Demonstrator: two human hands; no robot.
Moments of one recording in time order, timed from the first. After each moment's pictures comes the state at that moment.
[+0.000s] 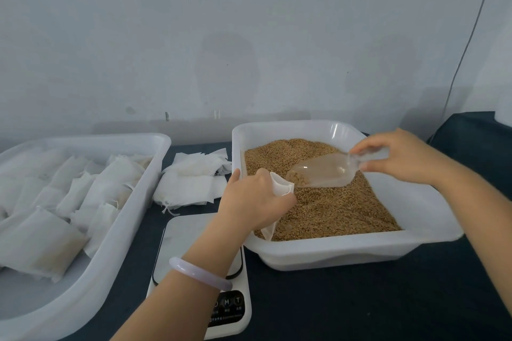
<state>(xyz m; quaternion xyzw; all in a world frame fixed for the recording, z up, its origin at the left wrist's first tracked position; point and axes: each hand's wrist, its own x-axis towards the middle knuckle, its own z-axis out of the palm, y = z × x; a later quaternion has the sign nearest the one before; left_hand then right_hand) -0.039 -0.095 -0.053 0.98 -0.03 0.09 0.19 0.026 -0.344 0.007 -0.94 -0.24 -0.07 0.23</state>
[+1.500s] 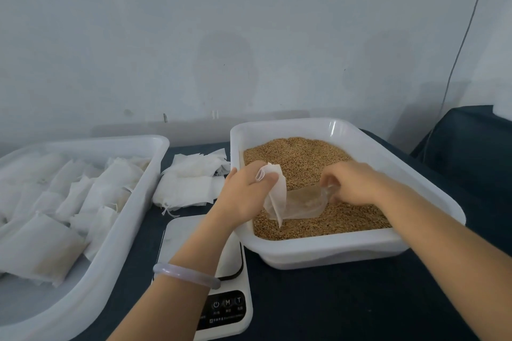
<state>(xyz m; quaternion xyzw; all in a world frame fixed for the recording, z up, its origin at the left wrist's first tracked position) -0.041 -0.083 -0.050 0.88 -0.04 0.09 0.46 0.033 -0.292 -0.044 -0.98 -0.19 0.04 0.08</state>
